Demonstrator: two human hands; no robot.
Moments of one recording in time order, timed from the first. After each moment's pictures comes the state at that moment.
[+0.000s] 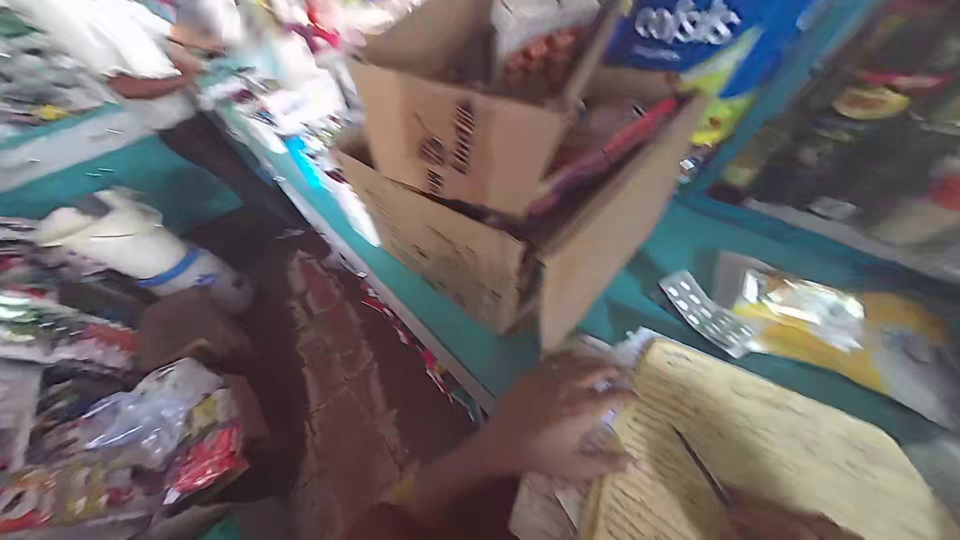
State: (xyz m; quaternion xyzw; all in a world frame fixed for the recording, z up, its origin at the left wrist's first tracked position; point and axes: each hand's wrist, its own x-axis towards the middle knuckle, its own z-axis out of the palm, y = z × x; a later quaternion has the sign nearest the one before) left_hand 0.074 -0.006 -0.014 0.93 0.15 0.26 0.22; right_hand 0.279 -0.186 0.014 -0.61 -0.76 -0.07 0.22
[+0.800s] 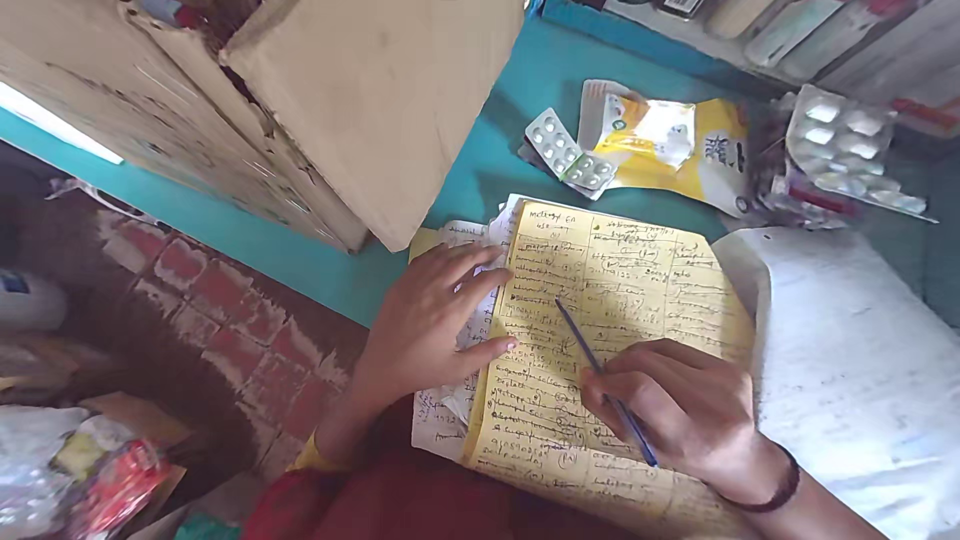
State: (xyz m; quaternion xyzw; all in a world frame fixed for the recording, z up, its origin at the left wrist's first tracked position) left_hand 0.075 -0.003 -0.019 0.94 0.15 0.23 0.20; right_hand 0.281 -0.187 0.003 -0.54 -0.78 -0.13 0.28
